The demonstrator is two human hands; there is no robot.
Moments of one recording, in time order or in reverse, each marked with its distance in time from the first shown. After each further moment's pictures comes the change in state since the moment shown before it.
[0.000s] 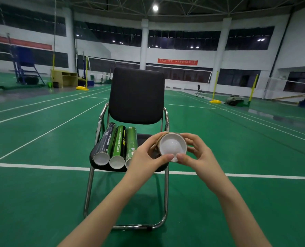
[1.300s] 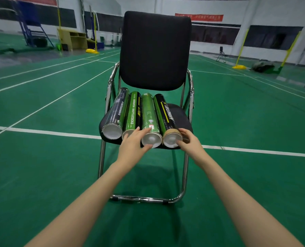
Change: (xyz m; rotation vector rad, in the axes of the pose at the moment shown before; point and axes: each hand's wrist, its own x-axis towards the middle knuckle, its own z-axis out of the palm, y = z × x) left_hand 0.032 -0.196 -0.093 0.823 0.014 -0.227; right_hand 0.099 0.224 0.084 -0.084 -0.064 0.403
